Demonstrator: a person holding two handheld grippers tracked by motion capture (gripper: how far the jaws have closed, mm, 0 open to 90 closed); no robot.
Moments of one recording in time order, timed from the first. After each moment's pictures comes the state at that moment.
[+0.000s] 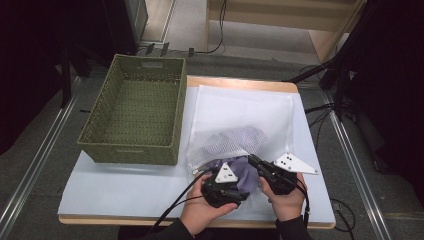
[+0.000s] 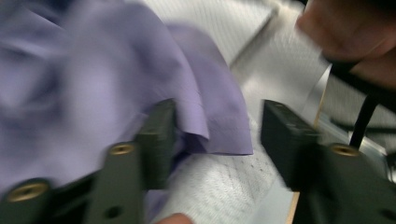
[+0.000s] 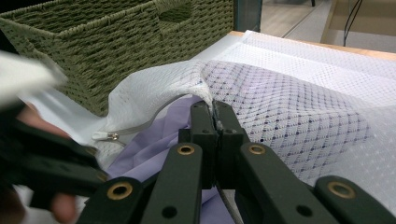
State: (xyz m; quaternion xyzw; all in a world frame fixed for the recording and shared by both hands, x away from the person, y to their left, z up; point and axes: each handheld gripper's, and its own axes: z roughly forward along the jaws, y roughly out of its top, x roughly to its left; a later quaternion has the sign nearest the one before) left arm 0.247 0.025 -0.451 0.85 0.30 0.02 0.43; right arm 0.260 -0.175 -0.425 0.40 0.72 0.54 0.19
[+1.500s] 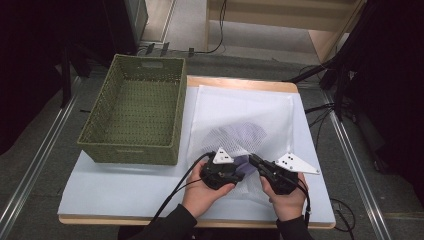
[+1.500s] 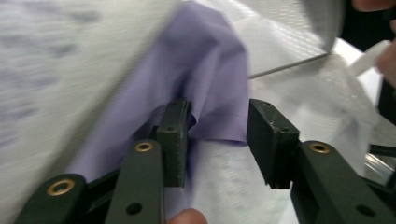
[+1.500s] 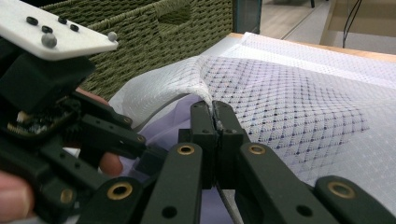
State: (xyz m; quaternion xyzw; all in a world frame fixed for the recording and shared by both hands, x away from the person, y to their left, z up) left arm 0.286 0.027 -0.451 0.83 0.34 0.03 0.43; right arm 0.260 -0.178 -0.424 0.40 0.72 0.54 0.19
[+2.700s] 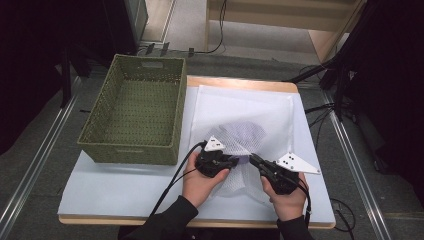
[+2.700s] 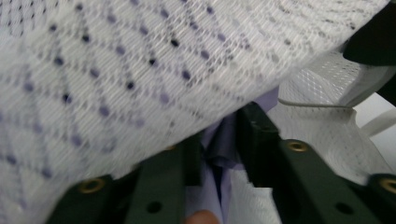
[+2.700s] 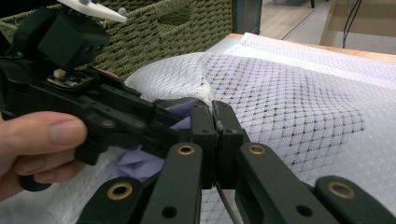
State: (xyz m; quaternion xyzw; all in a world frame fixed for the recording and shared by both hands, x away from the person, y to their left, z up) left arm 0.311 0.048 -0.446 0.80 0.38 0.04 0.47; right arm 0.260 -0.179 -0.423 0.40 0.71 0.54 0.19
